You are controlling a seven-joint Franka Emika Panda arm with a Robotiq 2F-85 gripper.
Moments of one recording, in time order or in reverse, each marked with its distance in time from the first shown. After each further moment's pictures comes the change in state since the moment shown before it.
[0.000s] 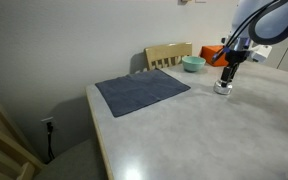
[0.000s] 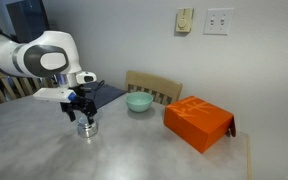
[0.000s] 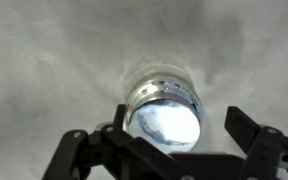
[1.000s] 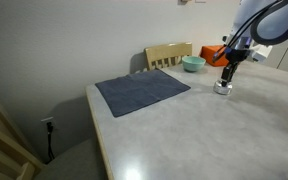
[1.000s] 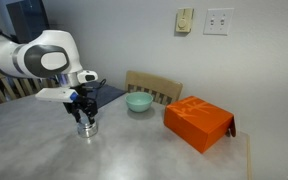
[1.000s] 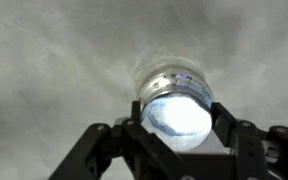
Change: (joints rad) arm 0.002 -0.005 -0.018 -0.007 -0.022 0.041 0.010
